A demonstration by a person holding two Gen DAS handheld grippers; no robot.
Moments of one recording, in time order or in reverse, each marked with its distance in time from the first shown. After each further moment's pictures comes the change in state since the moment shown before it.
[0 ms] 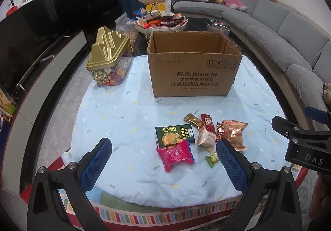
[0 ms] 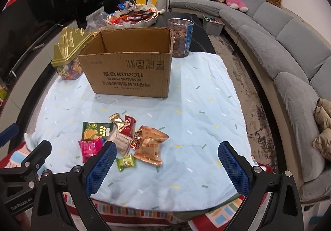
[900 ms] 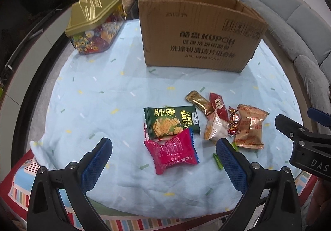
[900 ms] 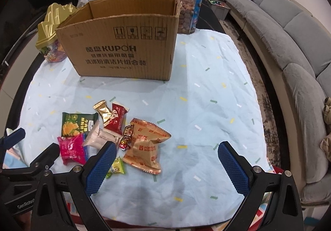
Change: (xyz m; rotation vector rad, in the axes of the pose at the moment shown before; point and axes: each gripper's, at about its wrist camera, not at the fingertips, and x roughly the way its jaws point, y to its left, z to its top) left arm 0.101 -0.003 -0.010 -0.050 0.199 -0.038; right arm 0.085 0.006 0.001 -0.022 0.128 -0.006
